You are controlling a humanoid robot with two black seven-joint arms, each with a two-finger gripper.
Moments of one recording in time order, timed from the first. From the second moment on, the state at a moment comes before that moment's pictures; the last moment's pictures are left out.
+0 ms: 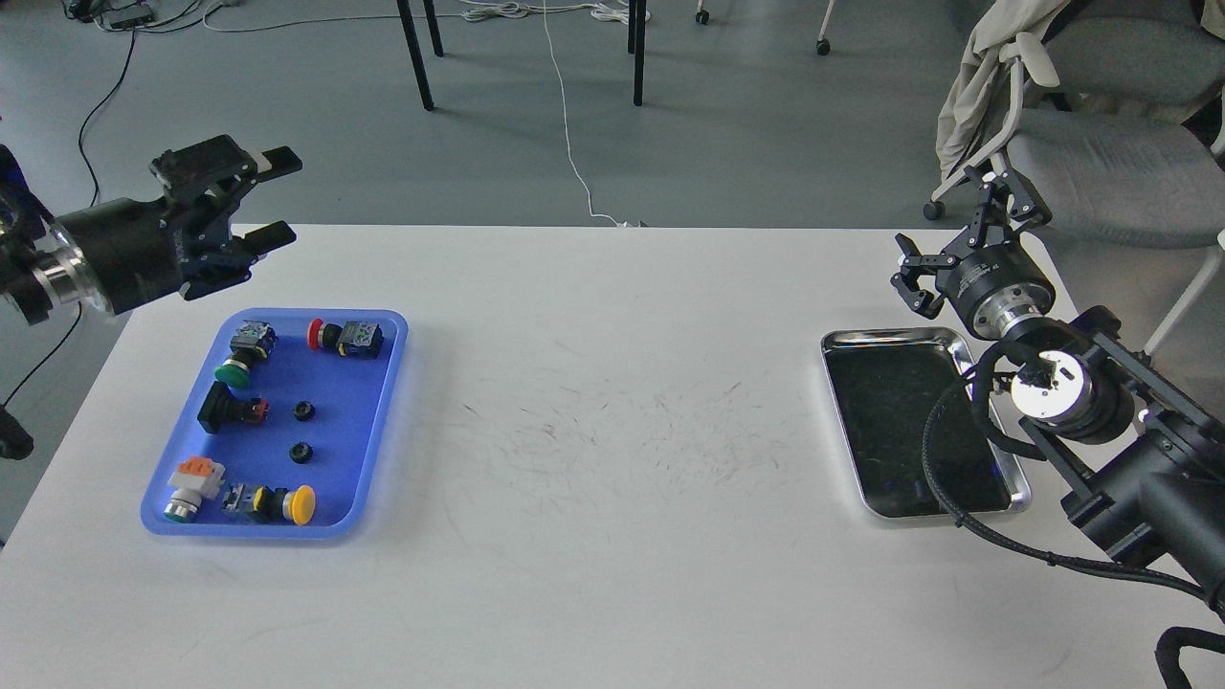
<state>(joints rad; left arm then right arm) -0.89 0.98 -0.30 -1.22 0.70 -0.37 -0.43 0.60 -0.36 0.90 0.90 -0.07 0.01 0.19</state>
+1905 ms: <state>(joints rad) -0.64 0.79 -0.28 -0.91 1.74 0.06 -0.49 0.59 -0.37 0.89 0.90 -0.08 0.01 0.19</state>
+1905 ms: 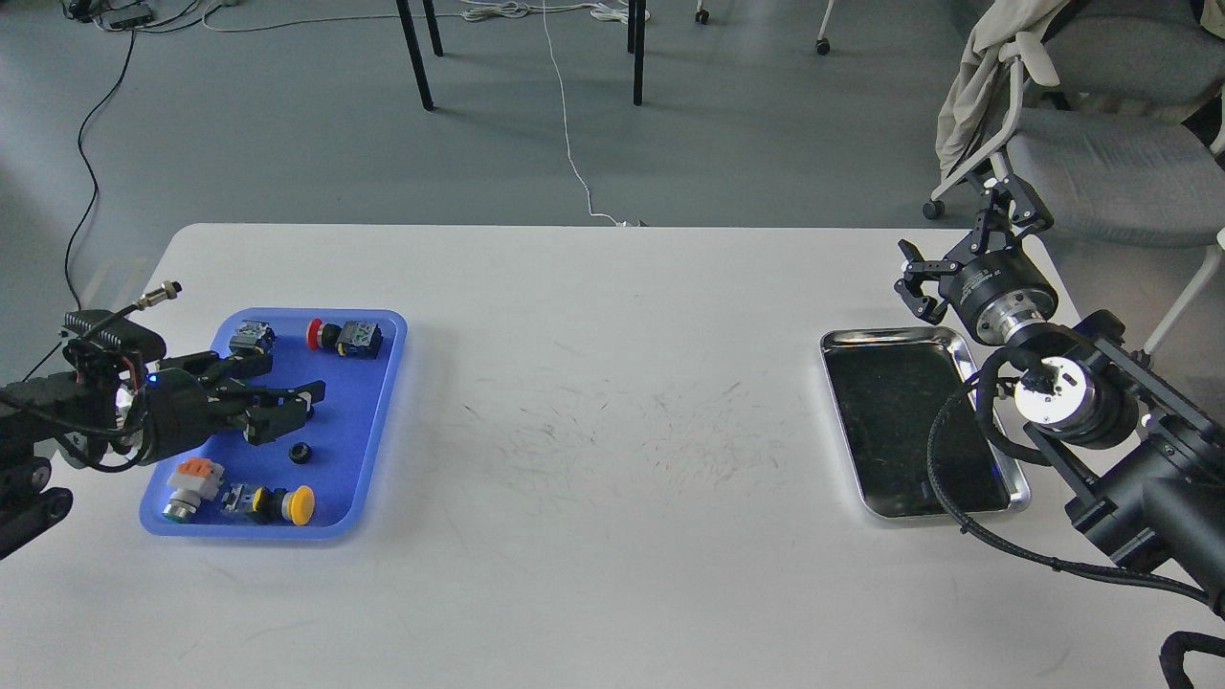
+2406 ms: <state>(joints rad) -0.63 0.70 -0.28 -0.82 1.74 0.07 -0.49 0.59 -0.37 0.89 0.90 -0.08 0.01 0.19</state>
